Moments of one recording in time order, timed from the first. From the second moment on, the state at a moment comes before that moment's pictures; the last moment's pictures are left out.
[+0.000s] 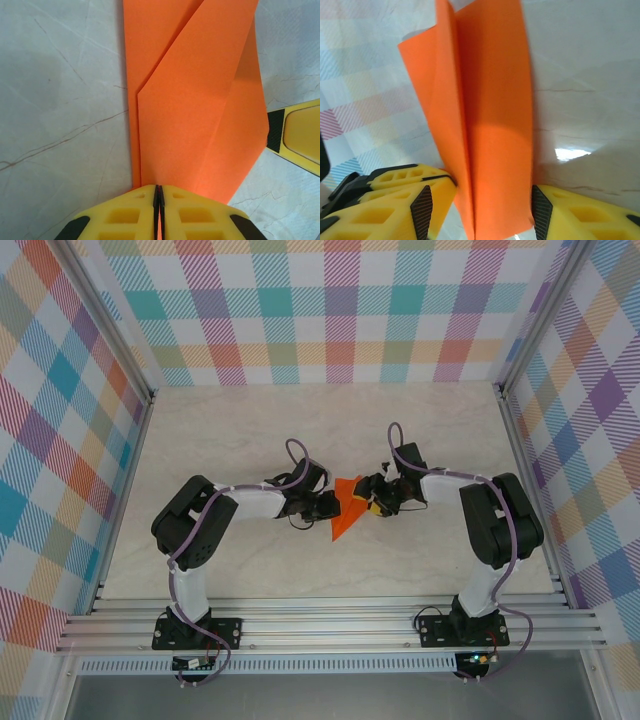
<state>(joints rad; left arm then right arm) -0.67 1.91 1.04 -0.08 0.33 -0.76 0.35 1.78 0.91 -0.18 -0.63 0.84</state>
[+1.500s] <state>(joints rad) -0.67 1.83 0.97 -0.06 0.35 -0.79 0.44 1.82 0.90 -0.04 -0.68 0.86</state>
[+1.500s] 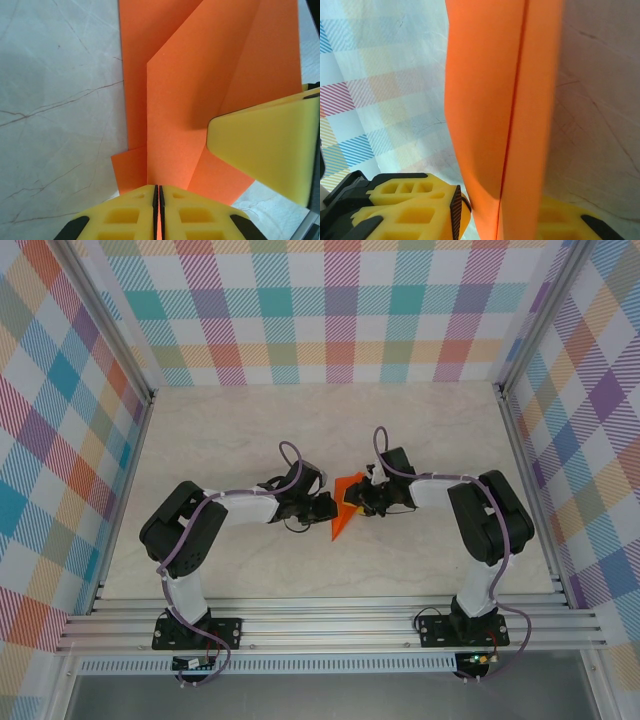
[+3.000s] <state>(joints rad) -0.67 1.27 0.66 -0.12 -0.09 -0.89 0.65 1.76 1.36 -1.16 0.25 0.57</state>
